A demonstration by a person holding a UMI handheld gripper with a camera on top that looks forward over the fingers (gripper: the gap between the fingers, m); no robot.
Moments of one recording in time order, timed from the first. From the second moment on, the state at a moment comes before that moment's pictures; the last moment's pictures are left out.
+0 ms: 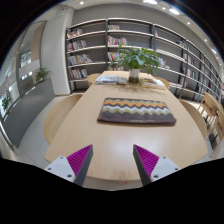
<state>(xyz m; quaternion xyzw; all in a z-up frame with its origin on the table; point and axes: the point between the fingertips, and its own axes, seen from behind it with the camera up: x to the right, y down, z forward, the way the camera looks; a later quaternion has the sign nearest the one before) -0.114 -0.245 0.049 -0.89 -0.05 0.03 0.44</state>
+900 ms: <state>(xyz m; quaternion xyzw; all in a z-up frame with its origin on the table) -0.150 -0.011 -0.003 -0.92 -0.03 -0.04 0.38</state>
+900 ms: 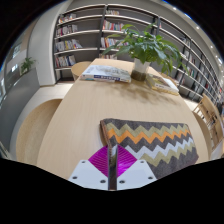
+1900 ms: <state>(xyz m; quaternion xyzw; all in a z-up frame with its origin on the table) 0.112 -0.039 0.152 -0.88 -0.03 -0.04 0.46</state>
